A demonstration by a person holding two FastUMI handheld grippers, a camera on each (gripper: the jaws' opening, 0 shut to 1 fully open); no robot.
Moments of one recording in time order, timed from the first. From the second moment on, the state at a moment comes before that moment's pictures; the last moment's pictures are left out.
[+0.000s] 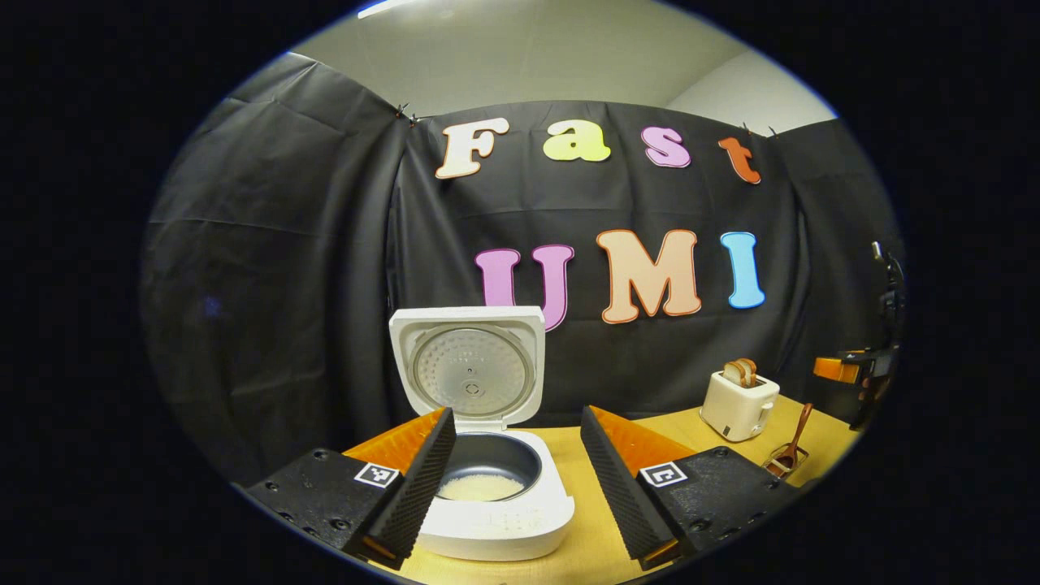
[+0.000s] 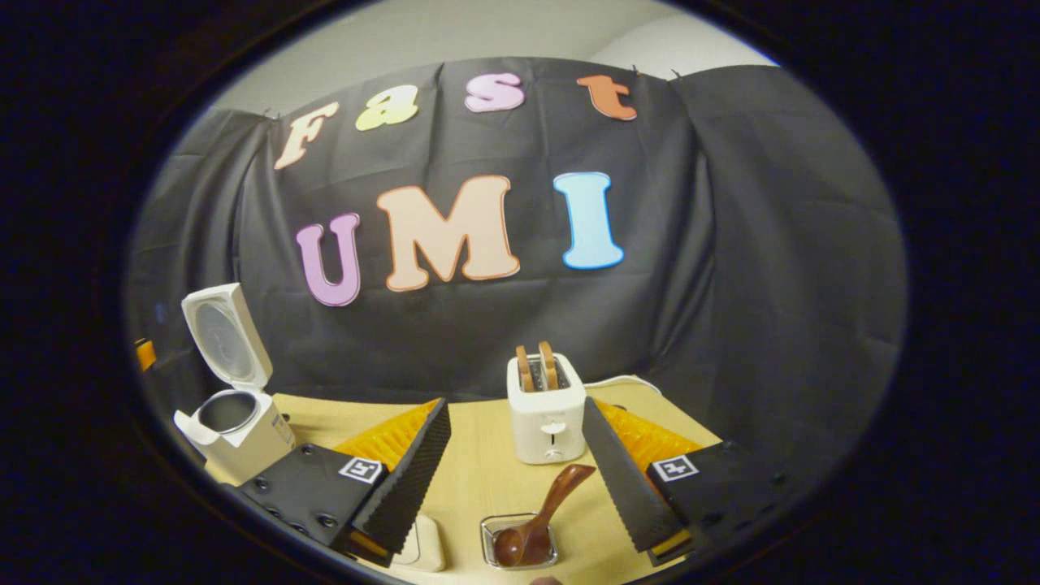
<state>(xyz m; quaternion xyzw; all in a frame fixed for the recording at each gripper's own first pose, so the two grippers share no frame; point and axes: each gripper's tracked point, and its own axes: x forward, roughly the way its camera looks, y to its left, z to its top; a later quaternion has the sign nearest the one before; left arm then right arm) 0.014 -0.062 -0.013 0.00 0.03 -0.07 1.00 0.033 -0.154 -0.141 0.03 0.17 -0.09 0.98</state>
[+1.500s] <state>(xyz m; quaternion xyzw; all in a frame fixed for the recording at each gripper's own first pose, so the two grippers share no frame) -0.014 -0.054 -0.008 0.01 0.06 -0.01 1.00 0.044 -0.175 -0.342 0.14 0.41 -0.06 0.90</state>
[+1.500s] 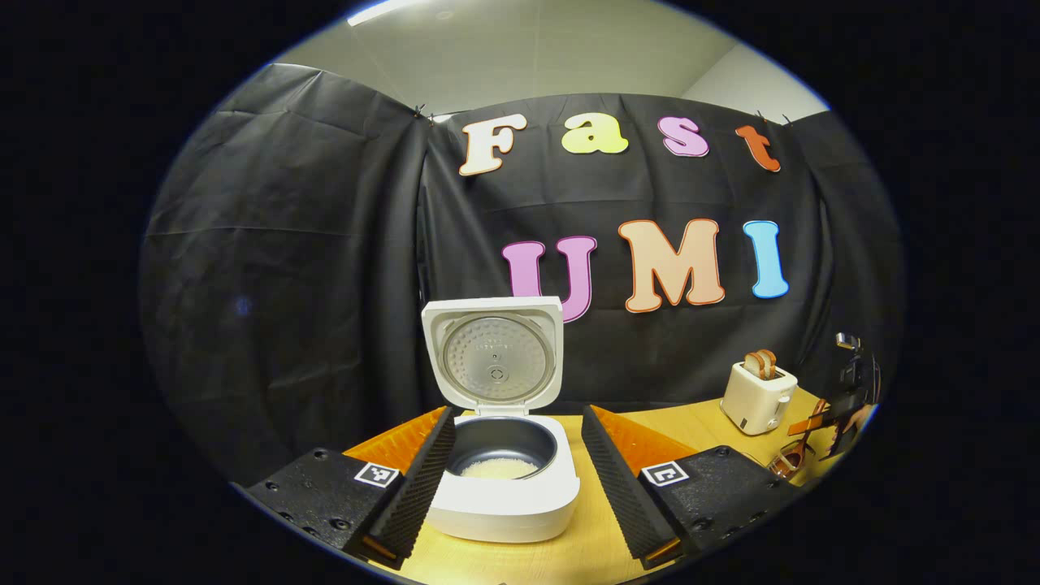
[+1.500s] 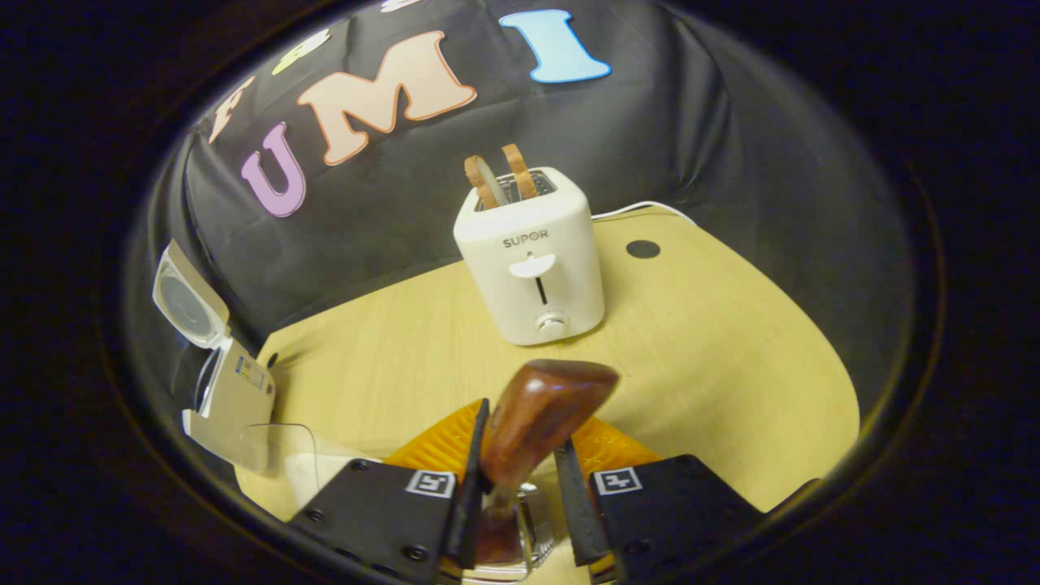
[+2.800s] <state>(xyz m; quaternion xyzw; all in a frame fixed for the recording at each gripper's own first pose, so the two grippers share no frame) 0.012 -0.027 -0.003 -0.02 0.04 -0.06 1.00 0.037 -0.057 -0.191 0.09 0.29 0.03 0.95</state>
